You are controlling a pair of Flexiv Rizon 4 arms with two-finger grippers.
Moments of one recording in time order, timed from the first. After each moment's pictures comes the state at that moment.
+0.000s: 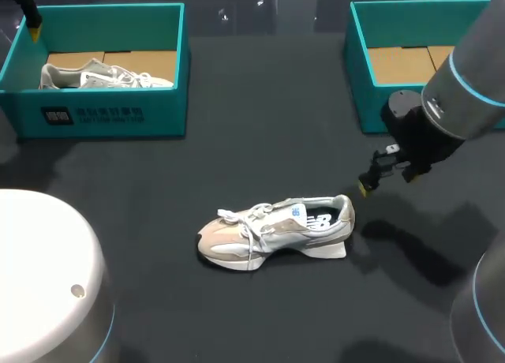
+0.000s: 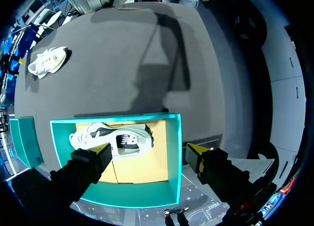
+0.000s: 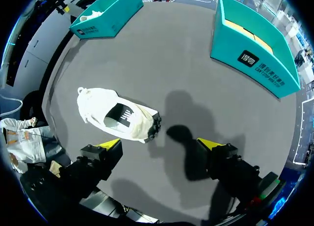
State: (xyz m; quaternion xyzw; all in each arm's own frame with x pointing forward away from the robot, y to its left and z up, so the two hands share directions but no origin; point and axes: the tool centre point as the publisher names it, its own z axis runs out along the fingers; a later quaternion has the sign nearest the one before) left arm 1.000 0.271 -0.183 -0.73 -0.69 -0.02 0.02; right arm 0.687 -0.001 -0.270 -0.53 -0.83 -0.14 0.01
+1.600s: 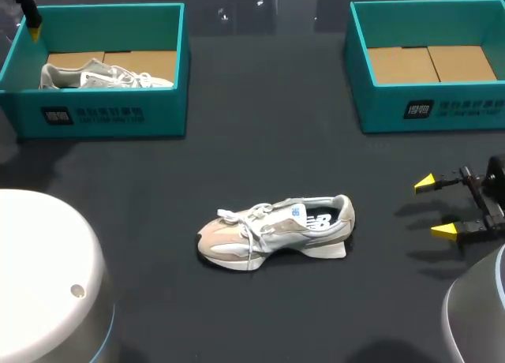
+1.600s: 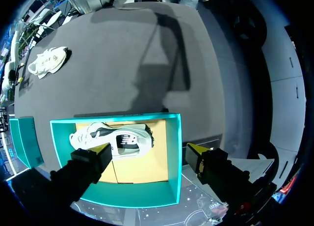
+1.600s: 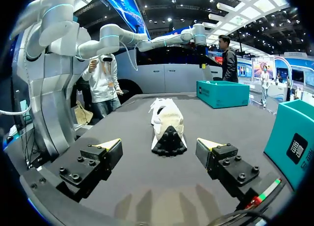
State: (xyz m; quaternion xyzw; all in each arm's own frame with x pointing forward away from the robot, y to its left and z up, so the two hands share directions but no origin) left arm 1.000 0.271 -0.183 -0.73 -0.69 -0.02 0.02; right arm 0.674 -0.067 -0.329 0.01 -0.79 -0.61 0.04
